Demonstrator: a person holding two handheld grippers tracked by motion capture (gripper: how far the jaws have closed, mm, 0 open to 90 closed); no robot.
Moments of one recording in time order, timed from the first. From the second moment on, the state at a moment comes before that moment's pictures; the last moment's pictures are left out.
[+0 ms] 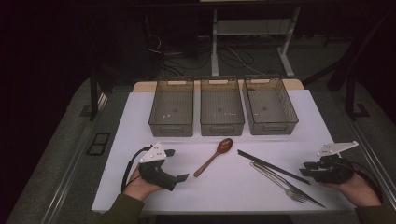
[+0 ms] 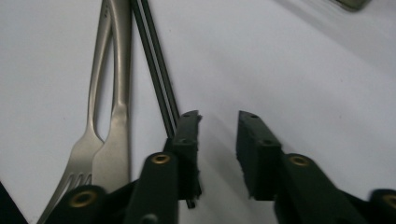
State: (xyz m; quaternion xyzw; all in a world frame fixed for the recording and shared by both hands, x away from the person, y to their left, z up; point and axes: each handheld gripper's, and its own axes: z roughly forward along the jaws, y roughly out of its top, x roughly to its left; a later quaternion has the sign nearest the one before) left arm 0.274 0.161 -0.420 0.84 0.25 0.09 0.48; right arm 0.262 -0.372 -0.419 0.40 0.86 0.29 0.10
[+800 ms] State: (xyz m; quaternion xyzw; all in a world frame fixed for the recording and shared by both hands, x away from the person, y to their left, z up) left arm 0.274 0.157 -0.423 0.84 0.25 0.08 0.48; right arm 0.289 -0.329 -0.427 0.33 0.88 0.34 0.07
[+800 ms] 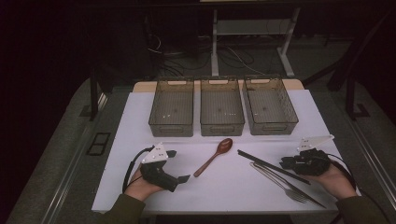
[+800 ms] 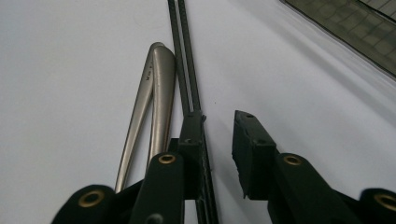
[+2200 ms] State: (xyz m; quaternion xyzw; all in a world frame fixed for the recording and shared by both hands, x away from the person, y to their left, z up) left arm 0.273 0.156 -0.423 0.84 0.24 0.08 0.48; right arm 0.292 -0.329 -0.449 0.30 0.89 0.35 0.07
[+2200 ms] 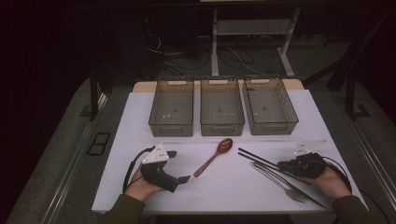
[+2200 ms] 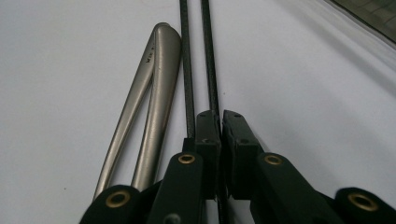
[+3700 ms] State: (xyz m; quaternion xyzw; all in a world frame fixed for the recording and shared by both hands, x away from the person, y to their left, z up) left arm 0.272 0.162 -0.427 0.83 0.25 0.08 0.49; right arm 0.284 -0.353 -0.409 0.32 0.83 0.45 0.09
